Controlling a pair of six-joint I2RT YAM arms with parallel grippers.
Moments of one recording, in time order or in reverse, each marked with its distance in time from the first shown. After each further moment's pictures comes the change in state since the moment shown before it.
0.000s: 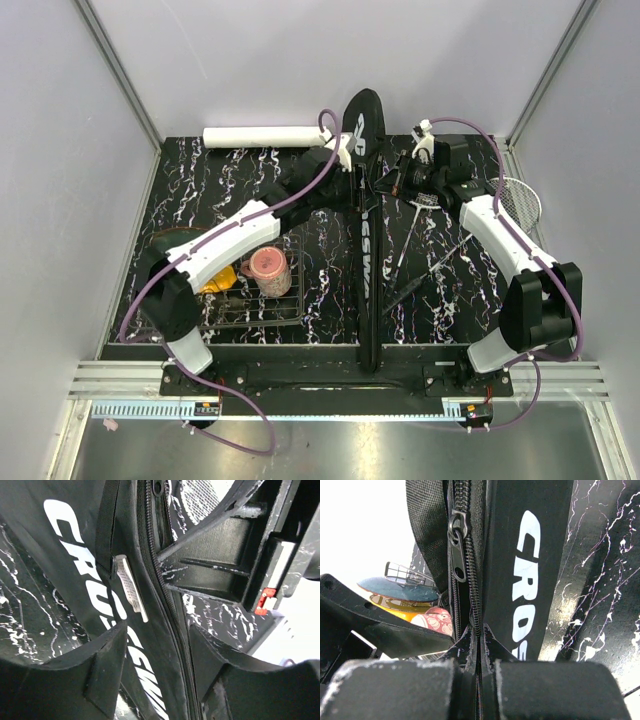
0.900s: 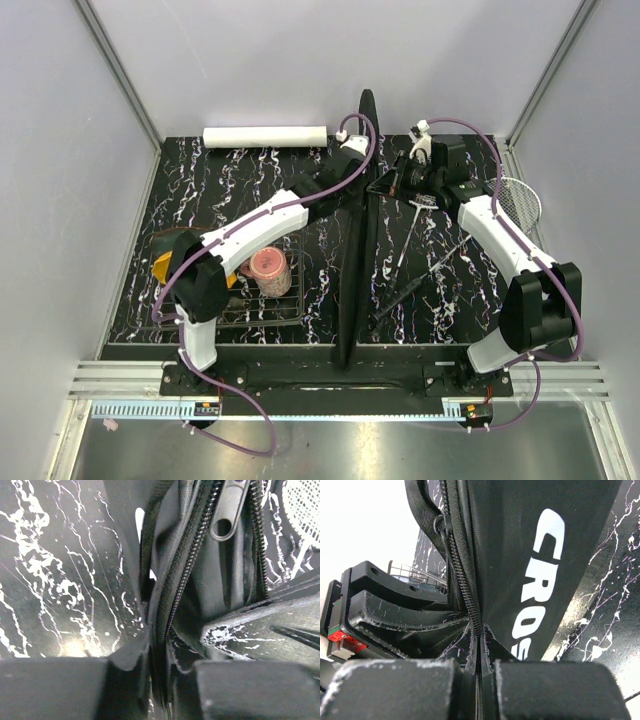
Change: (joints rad) left arm -0.052 0.208 0.236 -0.229 -0.367 0.118; right arm 0.016 -0.002 0.001 0.001 0.006 0.017
